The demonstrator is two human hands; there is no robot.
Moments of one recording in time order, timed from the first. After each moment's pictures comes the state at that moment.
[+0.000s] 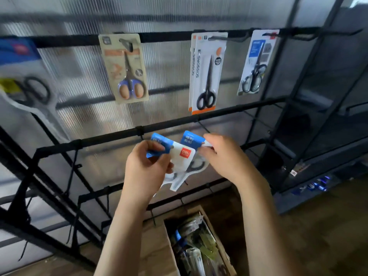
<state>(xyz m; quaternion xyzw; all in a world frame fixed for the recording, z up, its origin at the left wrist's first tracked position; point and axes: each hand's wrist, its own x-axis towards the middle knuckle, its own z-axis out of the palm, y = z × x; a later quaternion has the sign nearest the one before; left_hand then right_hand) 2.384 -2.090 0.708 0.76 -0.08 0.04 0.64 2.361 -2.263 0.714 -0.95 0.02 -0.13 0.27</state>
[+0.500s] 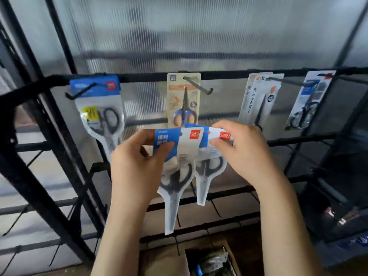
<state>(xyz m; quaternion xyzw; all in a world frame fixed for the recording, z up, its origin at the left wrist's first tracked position) 2.409 -1.999 0.777 0.79 -0.11 0.31 0.52 2.412 -2.184 0.790 -0.92 -0.09 -0.29 0.27</state>
